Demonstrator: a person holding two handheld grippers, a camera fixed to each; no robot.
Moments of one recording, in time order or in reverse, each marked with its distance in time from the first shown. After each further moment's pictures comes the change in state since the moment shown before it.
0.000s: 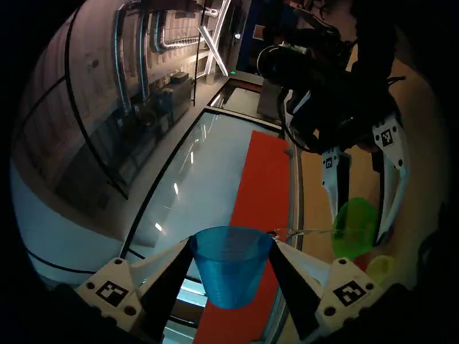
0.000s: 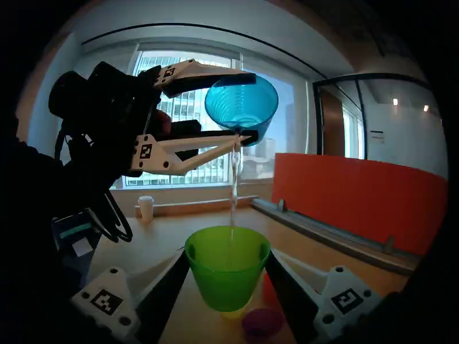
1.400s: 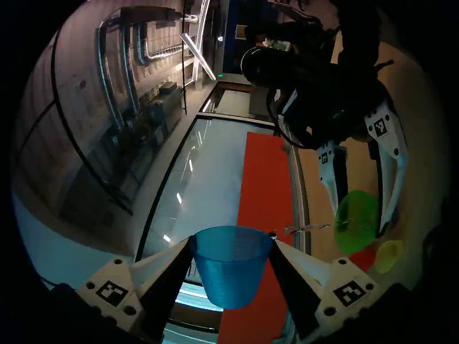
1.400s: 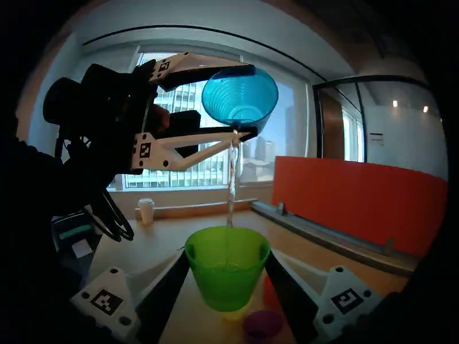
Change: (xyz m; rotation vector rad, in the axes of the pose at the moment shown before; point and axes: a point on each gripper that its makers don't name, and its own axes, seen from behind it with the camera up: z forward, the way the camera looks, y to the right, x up) left arm 0.013 -0.003 -0.002 -0.003 0.018 0.132; right arm 0.004 -0.002 -0.002 -0.002 0.016 -0.003
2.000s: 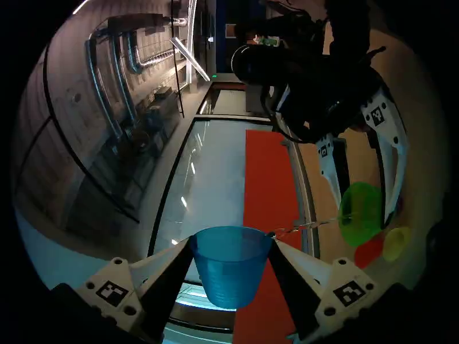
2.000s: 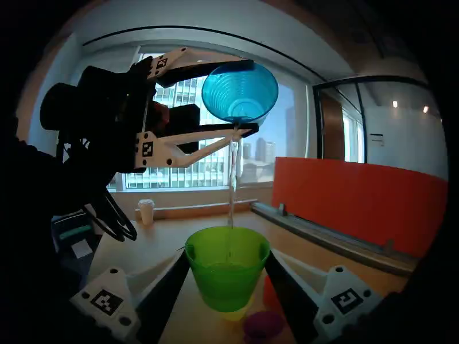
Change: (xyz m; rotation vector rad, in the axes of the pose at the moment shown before) left arm 0.003 -0.011 0.003 0.014 -0.002 0.088; right arm 0.003 -0.001 0.001 0.001 0.006 0.000
